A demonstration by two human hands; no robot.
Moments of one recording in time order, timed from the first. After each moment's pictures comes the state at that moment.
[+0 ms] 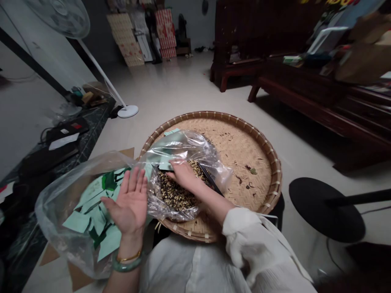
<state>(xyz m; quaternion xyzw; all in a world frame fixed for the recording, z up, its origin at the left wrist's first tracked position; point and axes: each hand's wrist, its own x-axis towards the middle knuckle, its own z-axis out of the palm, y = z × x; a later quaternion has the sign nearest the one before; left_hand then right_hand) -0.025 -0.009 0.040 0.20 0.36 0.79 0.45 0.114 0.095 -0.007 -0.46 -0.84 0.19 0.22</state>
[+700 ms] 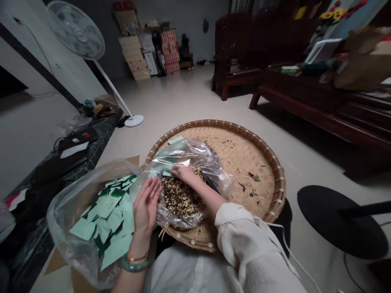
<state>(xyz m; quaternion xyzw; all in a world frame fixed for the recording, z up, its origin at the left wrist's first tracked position) -0.028 0.001 0.008 0.24 0.45 0.70 0.49 0.100 0.133 -0.013 -0.48 -0.82 0.24 0.21</state>
